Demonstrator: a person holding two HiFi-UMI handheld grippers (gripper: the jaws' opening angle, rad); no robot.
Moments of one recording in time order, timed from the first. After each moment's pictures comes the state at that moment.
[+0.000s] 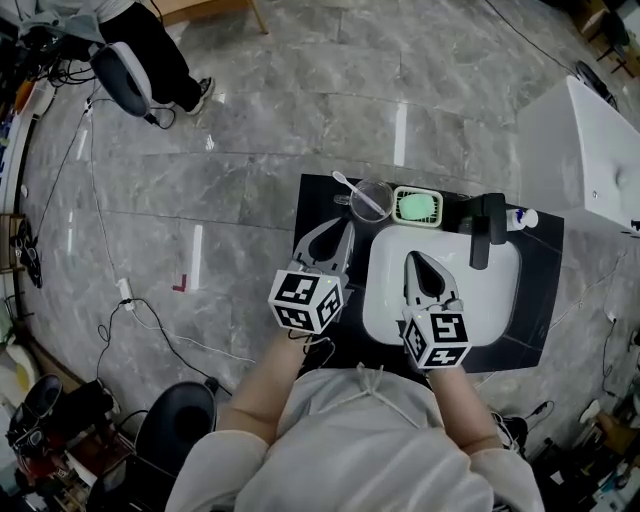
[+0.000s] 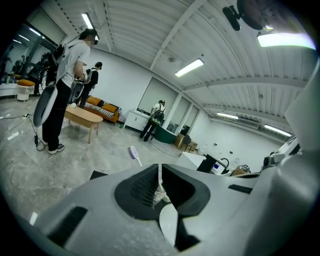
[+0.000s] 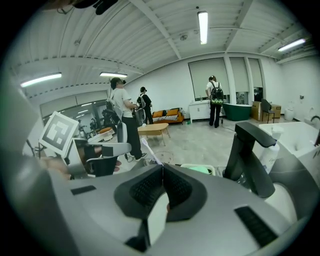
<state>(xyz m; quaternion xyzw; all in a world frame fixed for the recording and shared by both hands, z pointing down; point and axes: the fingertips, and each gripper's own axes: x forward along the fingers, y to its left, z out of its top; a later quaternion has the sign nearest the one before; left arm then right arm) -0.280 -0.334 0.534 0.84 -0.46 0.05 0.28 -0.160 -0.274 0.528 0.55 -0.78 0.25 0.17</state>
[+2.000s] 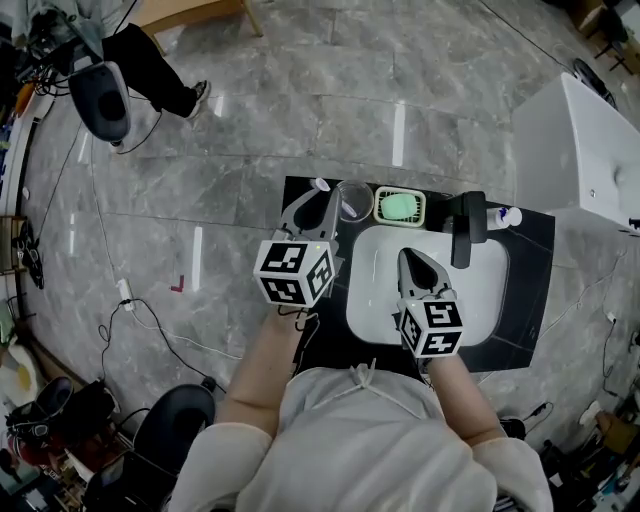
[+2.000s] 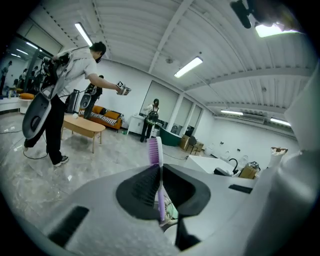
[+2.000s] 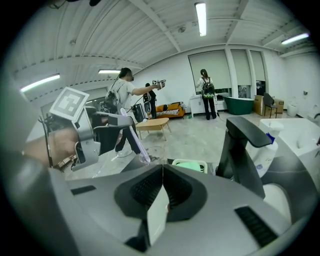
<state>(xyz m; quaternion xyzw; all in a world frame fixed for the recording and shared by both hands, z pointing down) -0.261 -0.386 0.494 0.83 -0.50 0.07 0.25 -0.128 -0.277 0.543 0.53 -0.78 0.28 0.19</state>
